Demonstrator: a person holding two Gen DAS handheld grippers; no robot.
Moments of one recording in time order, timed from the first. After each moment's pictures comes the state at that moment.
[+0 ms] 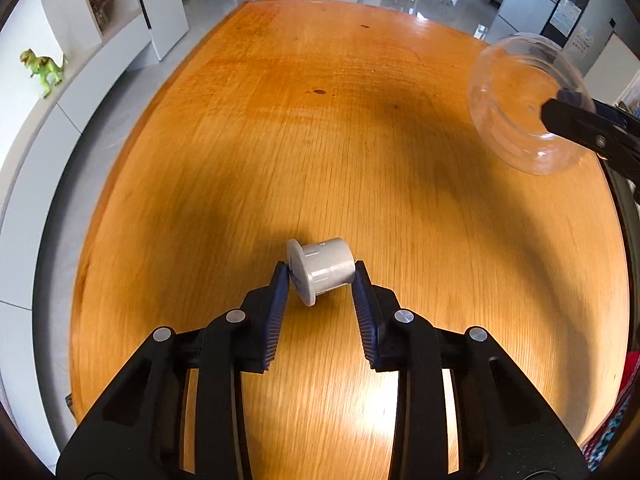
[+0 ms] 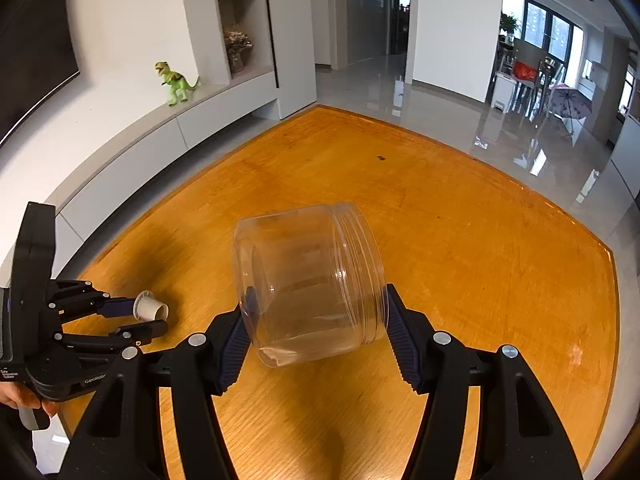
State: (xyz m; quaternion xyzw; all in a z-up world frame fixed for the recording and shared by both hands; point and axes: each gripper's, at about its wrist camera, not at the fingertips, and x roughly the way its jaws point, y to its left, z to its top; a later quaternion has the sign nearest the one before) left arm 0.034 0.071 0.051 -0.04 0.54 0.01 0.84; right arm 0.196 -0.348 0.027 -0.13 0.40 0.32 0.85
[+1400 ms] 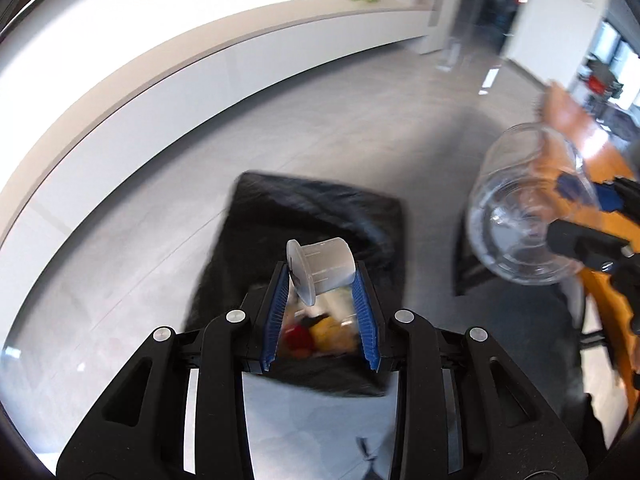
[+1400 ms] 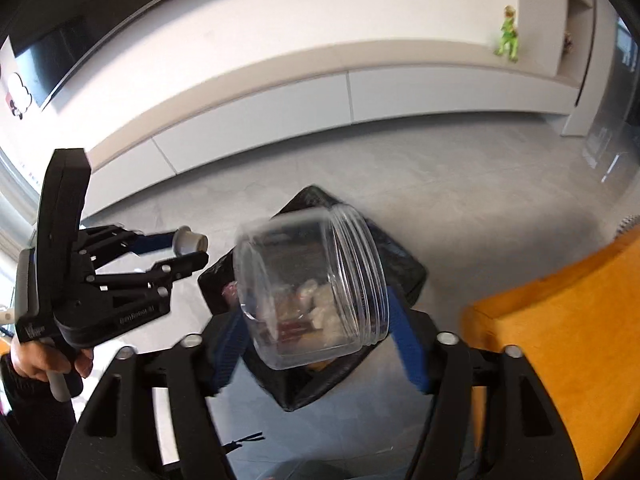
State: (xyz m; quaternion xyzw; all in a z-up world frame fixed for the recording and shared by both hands) left arm -0.435 0.329 0.026 -0.21 0.46 0.35 0.79; right arm -0.217 -0.004 -0.036 -0.29 0.40 0.62 0.61
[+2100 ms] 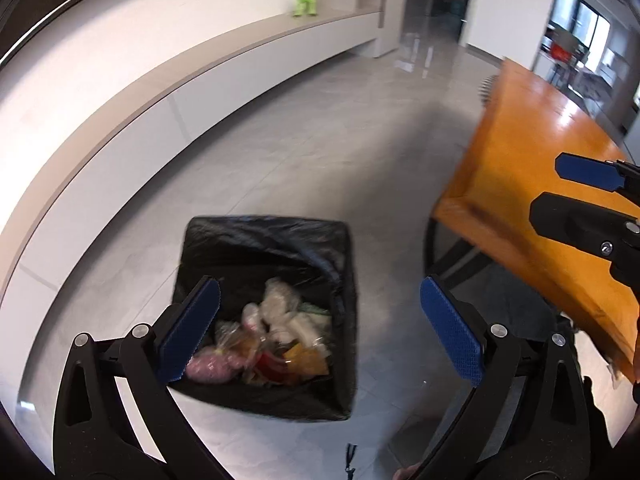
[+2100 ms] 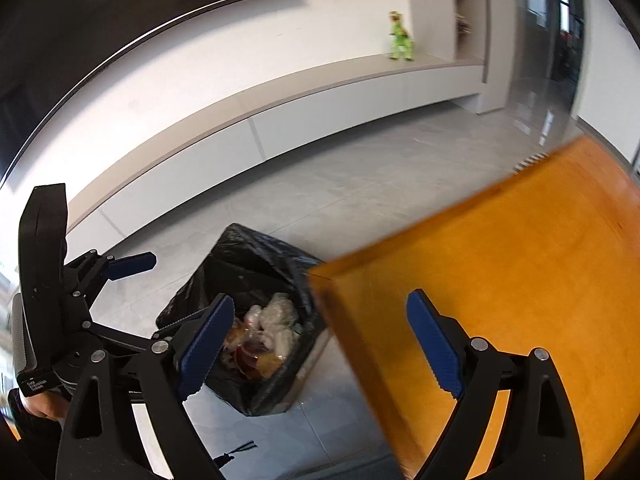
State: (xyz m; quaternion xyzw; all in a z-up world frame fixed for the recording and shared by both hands) left arm -0.345 0.273 0.050 -0.14 0.45 0.28 0.84; right arm -0.118 -0.120 0.006 -0.19 0.40 0.53 0.72
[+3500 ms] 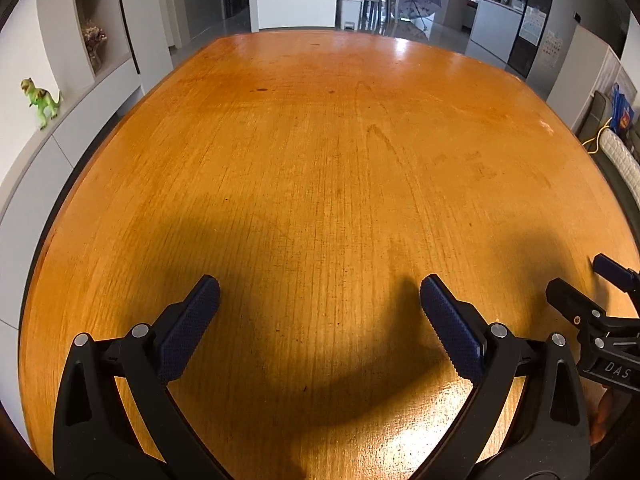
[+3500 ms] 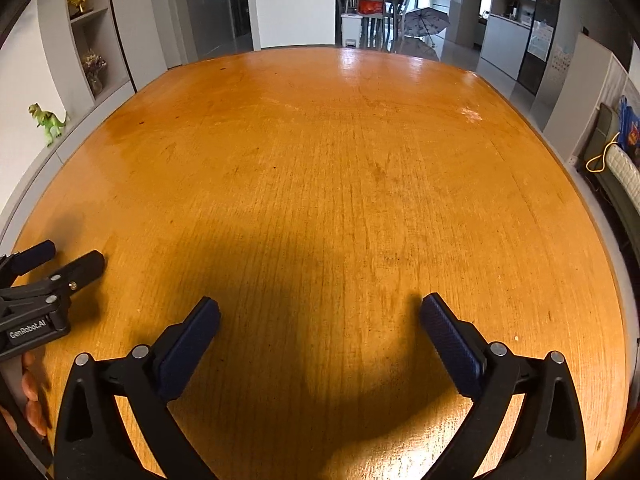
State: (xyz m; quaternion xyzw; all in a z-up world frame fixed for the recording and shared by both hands) left arm -0.013 0.013 0.016 -0.01 0.46 0.00 0.89; right arm 0.087 -0.444 -0.072 -0.03 0.45 0.06 0.89
